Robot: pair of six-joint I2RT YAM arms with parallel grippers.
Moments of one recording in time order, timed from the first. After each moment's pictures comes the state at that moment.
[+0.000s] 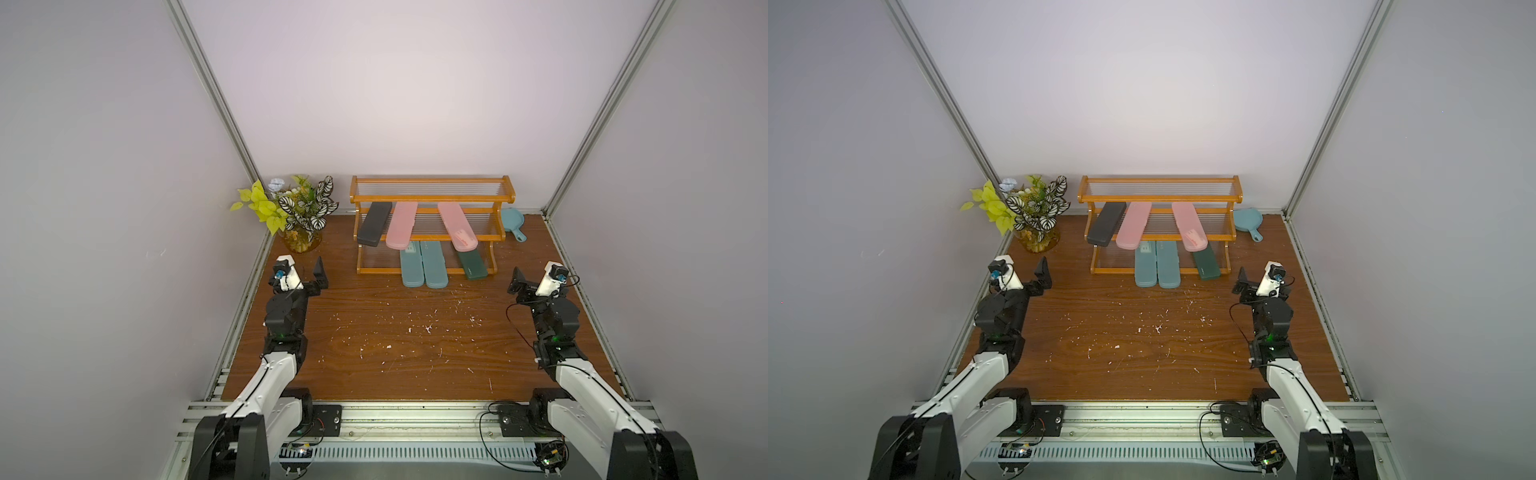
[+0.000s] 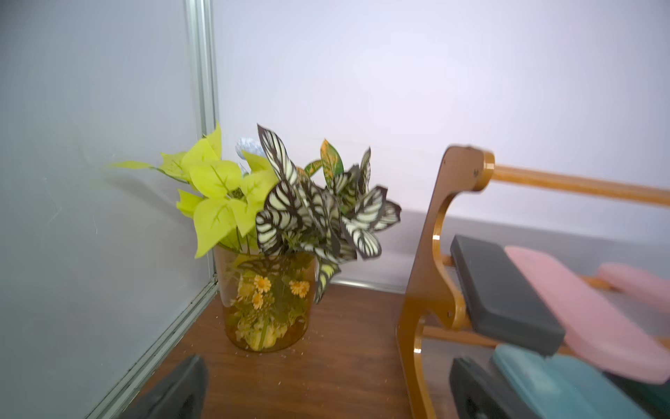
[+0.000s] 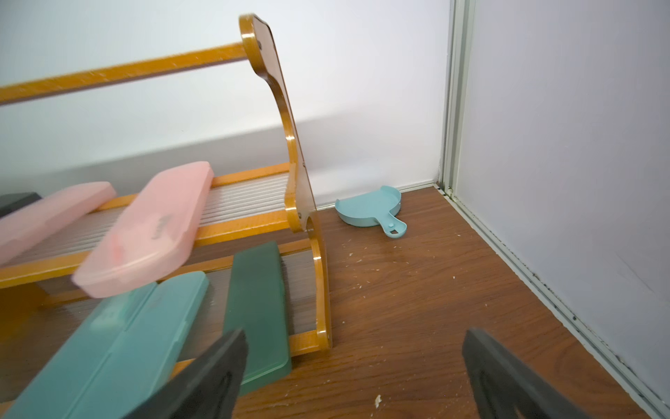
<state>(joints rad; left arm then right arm) 0.04 0.92 0.34 0.67 -0.04 -0.19 0.04 0.83 0.27 0.49 0.14 0.21</state>
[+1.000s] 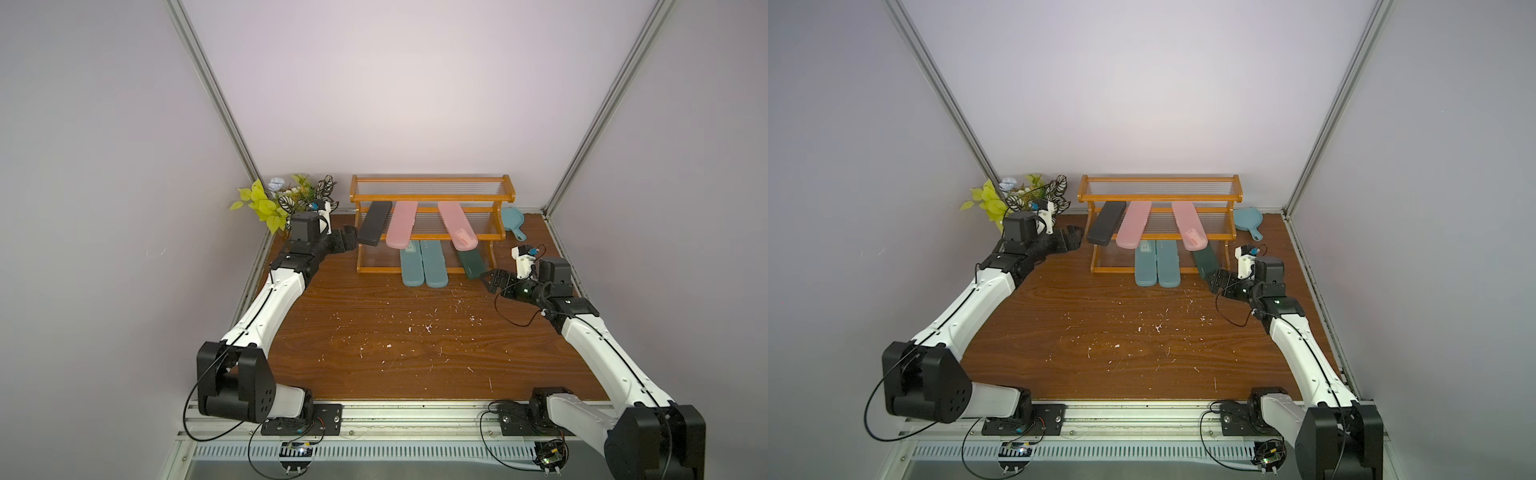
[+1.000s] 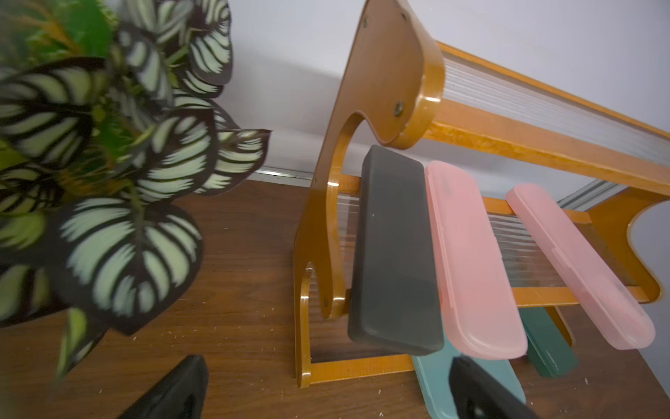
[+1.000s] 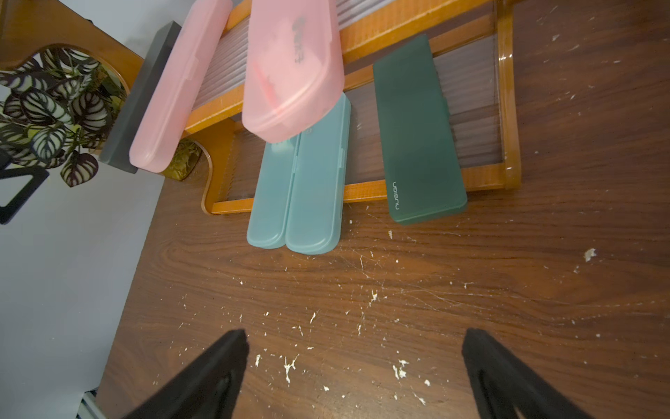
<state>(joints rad) -0.14 1.44 1.19 -0.23 0.17 -0.26 0.07 1.09 0.77 -0.35 -0.40 0.38</state>
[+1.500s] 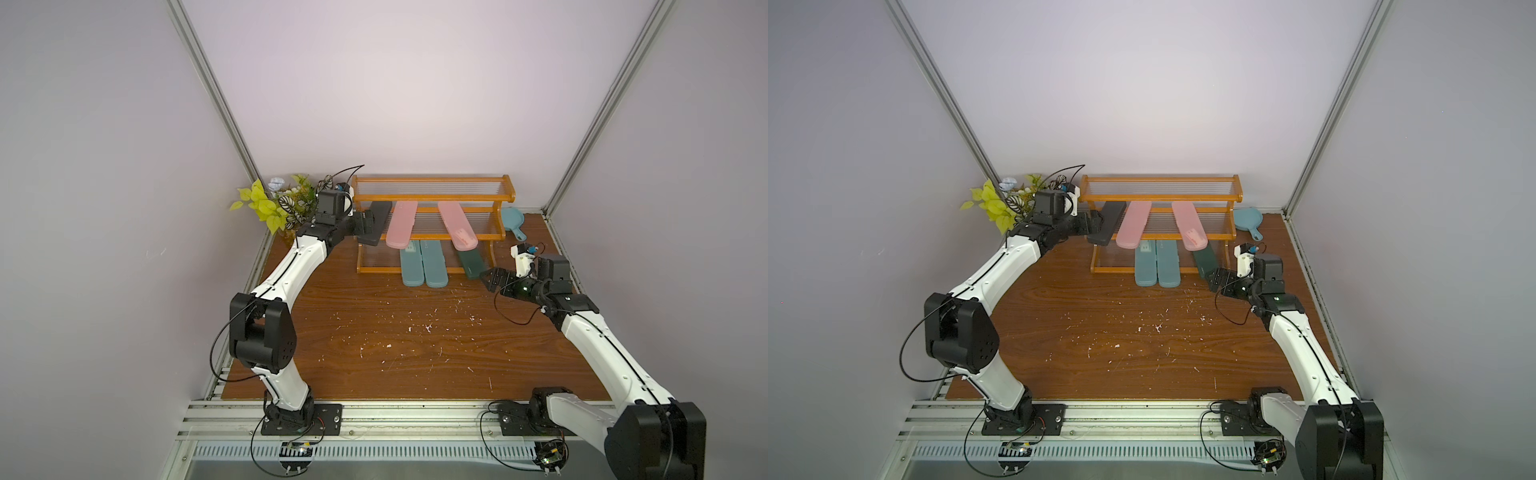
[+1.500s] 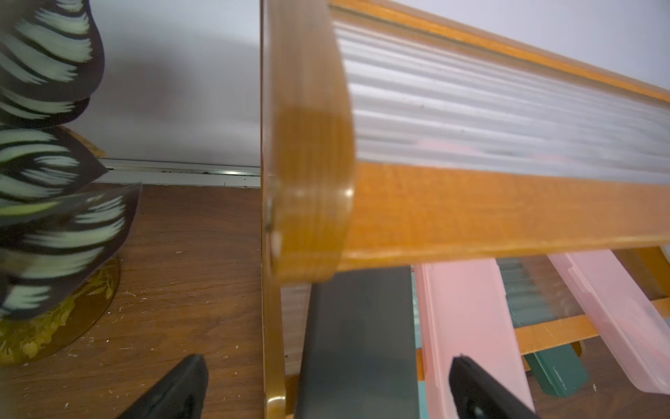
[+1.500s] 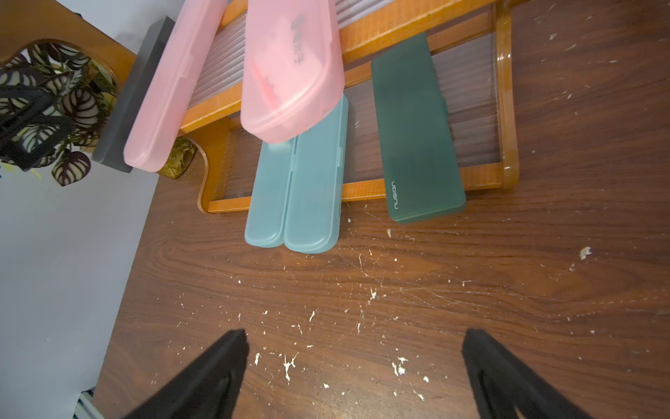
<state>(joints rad) -0.22 1.73 1.53 -0.37 0.13 -0.25 0.08 1.10 0.78 -0.37 -0.37 0.38</state>
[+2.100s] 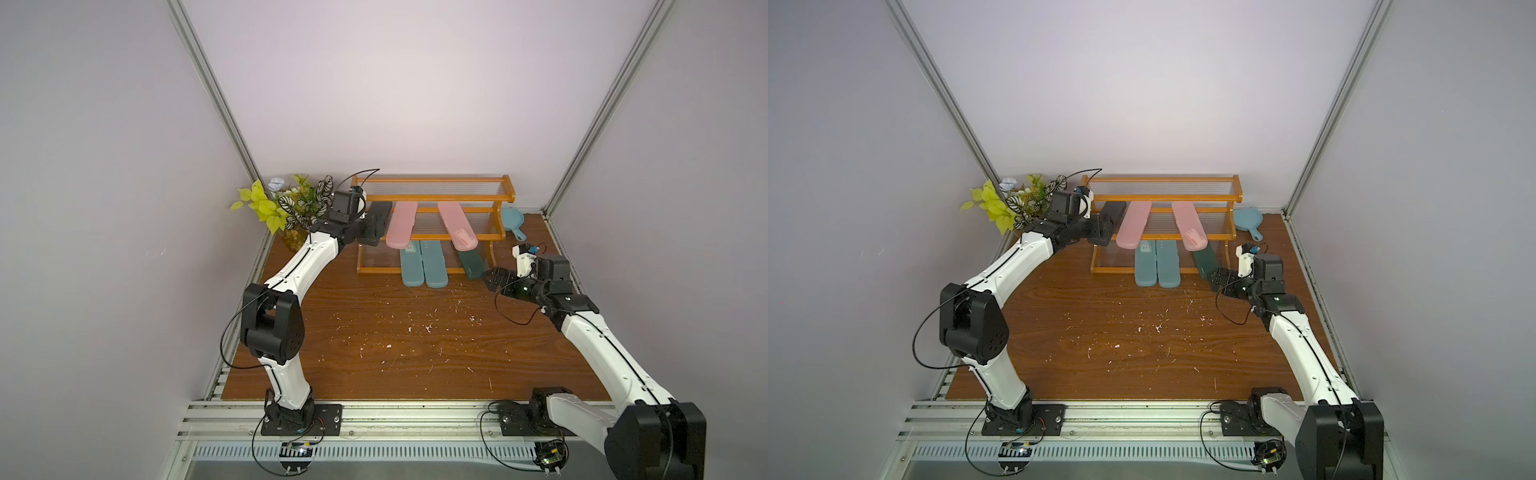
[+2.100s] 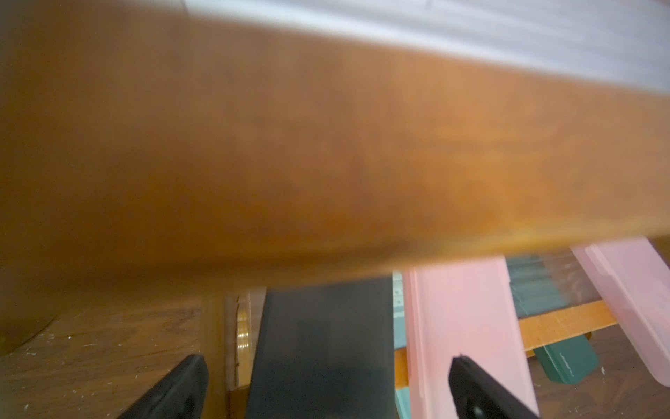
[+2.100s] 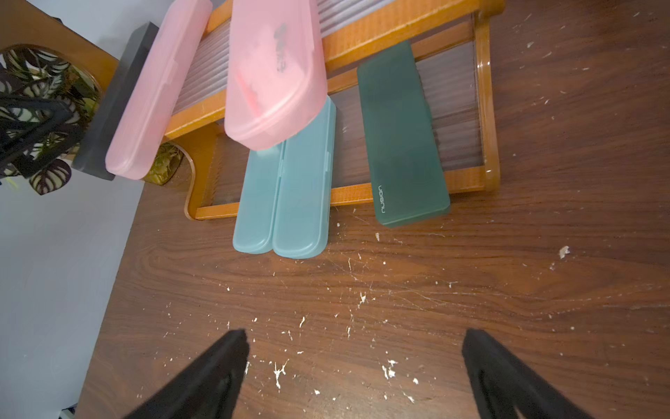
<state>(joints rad) -0.29 1.80 1.58 -0.43 0.08 -0.25 0.08 1.10 0.78 -0.37 -0.34 0.38</state>
